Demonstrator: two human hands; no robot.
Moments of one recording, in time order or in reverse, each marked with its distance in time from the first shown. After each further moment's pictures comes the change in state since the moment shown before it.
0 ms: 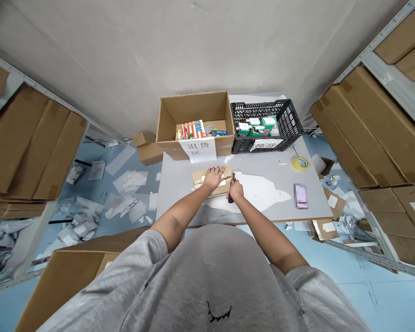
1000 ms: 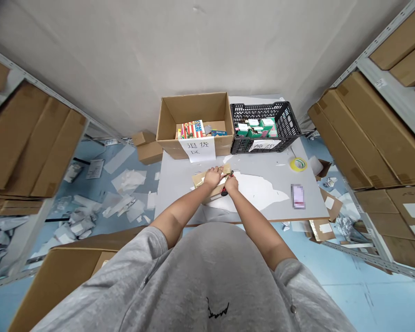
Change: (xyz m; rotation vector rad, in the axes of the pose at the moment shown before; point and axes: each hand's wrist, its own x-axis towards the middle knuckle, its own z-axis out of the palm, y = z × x) left_hand 0.004 0.010 -0.009 -0.045 -0.062 -0.098; right_hand -0.005 -0.024 0.009 -0.031 0.039 -0.002
